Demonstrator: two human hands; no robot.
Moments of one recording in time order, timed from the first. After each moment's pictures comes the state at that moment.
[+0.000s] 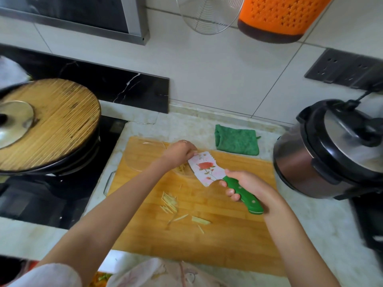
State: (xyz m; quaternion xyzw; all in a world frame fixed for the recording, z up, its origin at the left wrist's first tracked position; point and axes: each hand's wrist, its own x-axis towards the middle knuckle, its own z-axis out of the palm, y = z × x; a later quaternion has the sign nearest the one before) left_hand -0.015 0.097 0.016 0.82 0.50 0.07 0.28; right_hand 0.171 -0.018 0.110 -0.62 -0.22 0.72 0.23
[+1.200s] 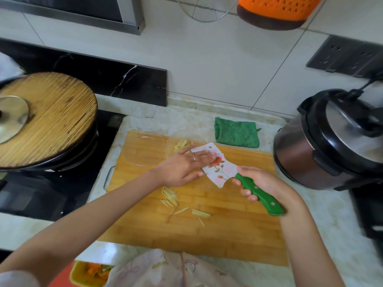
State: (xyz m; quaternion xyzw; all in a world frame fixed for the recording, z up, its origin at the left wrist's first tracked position) left_hand -0.032 0.043 0.017 0.96 0.22 0.12 0.13; right_hand 0.202 -0.034 0.115 -0.60 -0.28 0.72 0.22
